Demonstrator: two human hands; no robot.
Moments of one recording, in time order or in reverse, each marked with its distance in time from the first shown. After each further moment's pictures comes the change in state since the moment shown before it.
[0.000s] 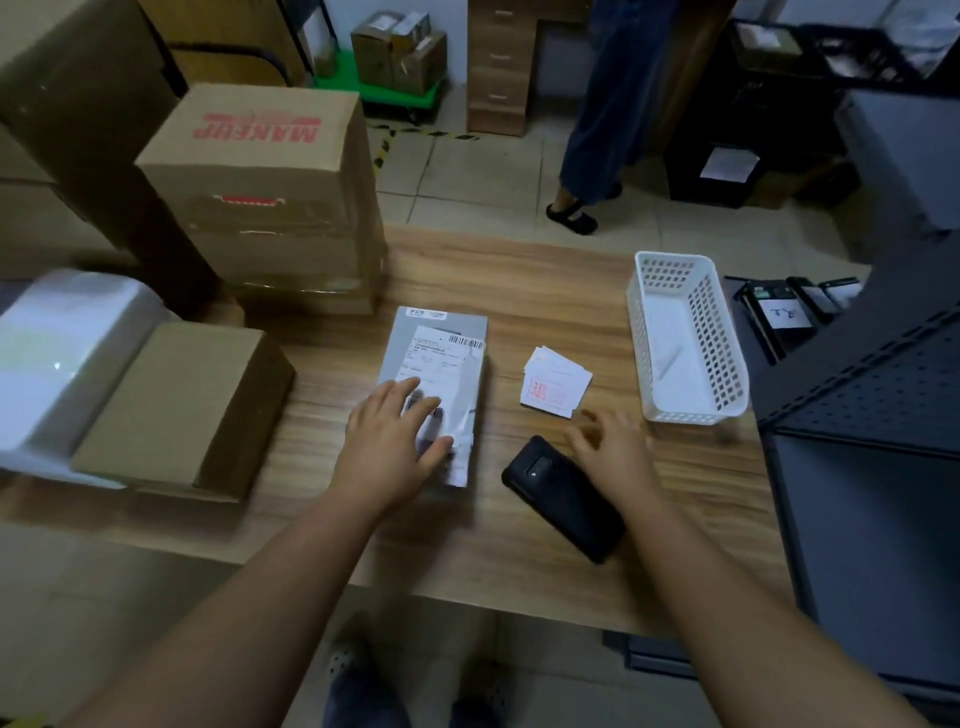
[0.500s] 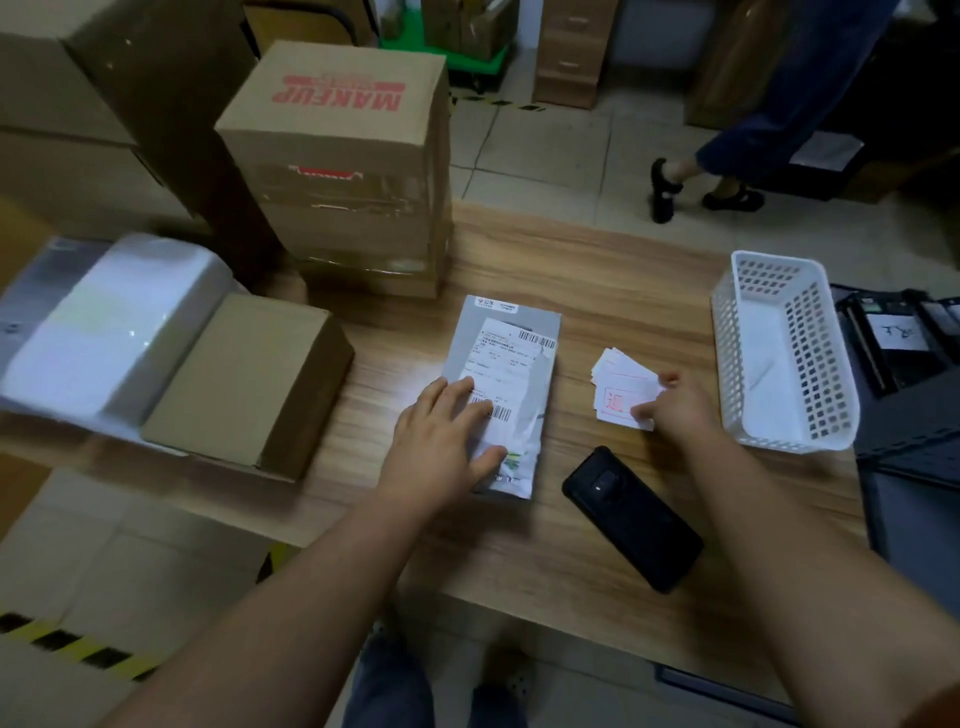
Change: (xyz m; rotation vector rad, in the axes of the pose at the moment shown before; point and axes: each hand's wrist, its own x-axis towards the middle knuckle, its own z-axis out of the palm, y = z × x) left_hand 0.000 -0.014 -0.005 -0.022 -0.174 -0.092; right_hand 0.096 -0.022 0.005 0.270 -0.117 0.350
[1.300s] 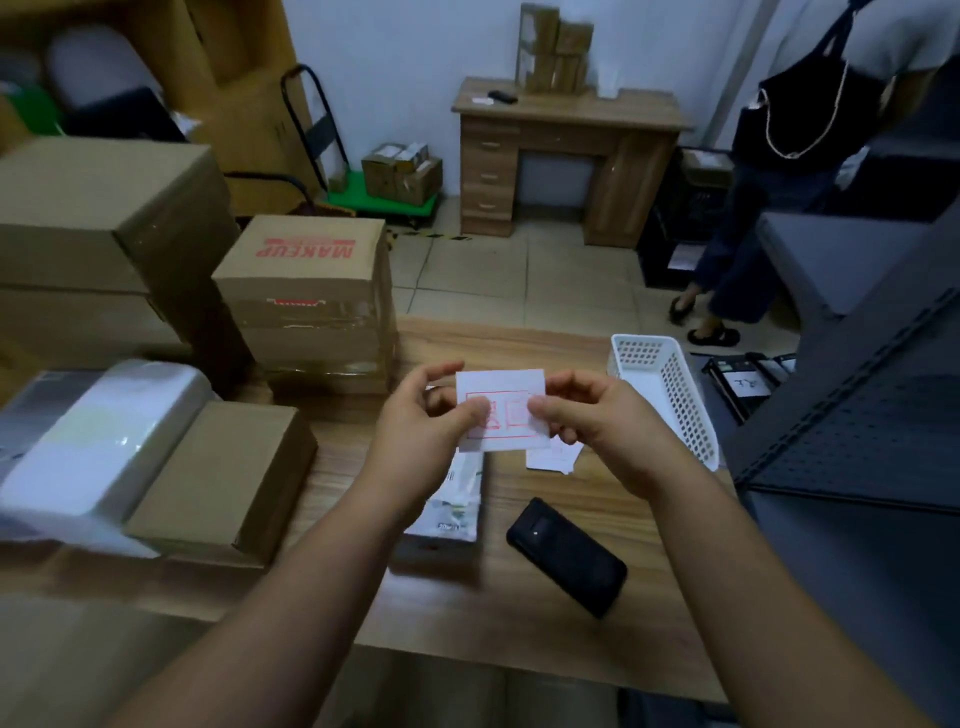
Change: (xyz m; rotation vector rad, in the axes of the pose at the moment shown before) left_hand -0.047 0.105 -0.138 -1.299 0.187 -0.035; right_hand -0.216 -0.092 -0.109 0.641 -0.370 -0.520
